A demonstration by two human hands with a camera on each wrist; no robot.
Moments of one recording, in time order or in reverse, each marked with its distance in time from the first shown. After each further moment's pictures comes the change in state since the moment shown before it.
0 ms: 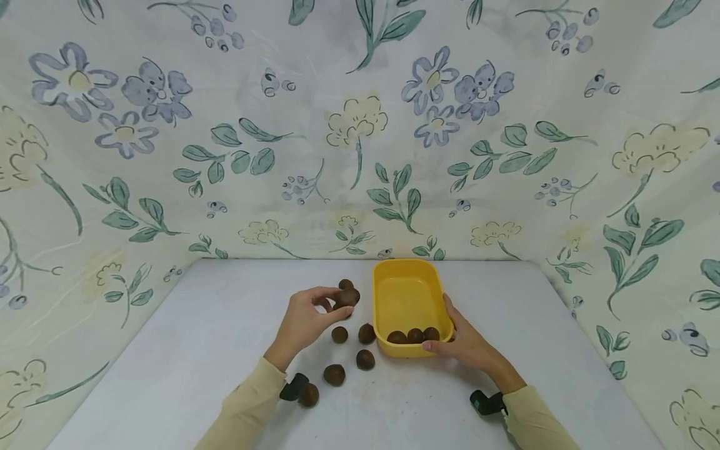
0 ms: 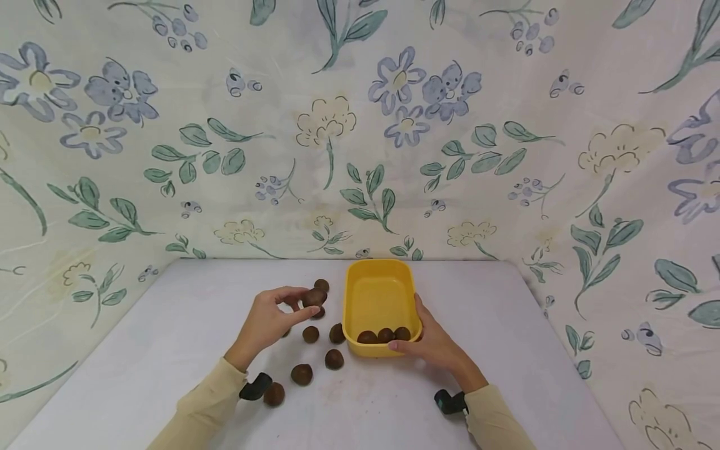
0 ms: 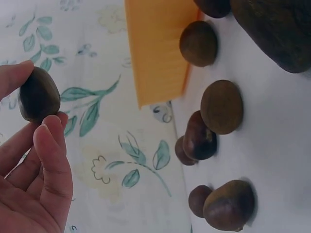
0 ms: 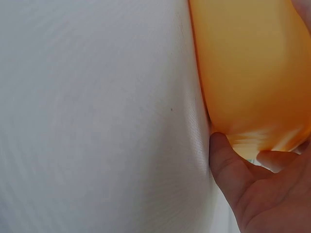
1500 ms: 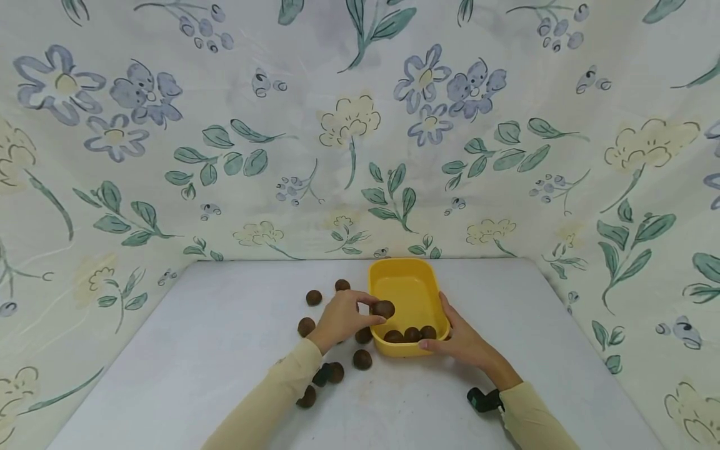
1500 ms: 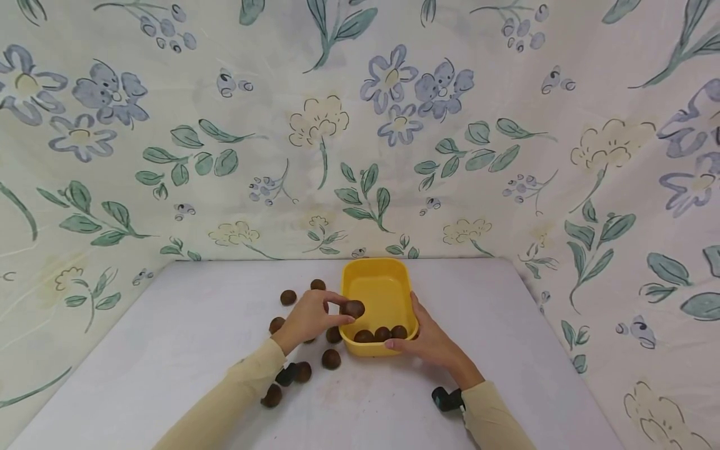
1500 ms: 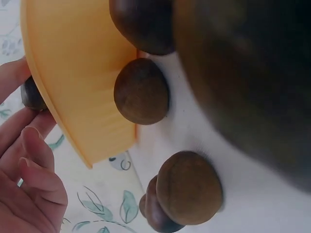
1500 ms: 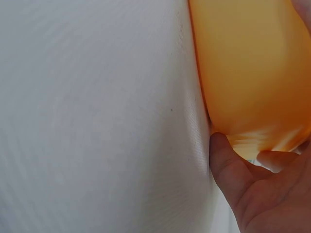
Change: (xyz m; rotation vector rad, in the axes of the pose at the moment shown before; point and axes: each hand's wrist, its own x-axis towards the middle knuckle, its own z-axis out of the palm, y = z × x) left_hand 0.035 0.004 0.065 0.244 -0.268 -0.002; right_hand 0.002 0.000 -0.001 -0.011 -0.002 0.028
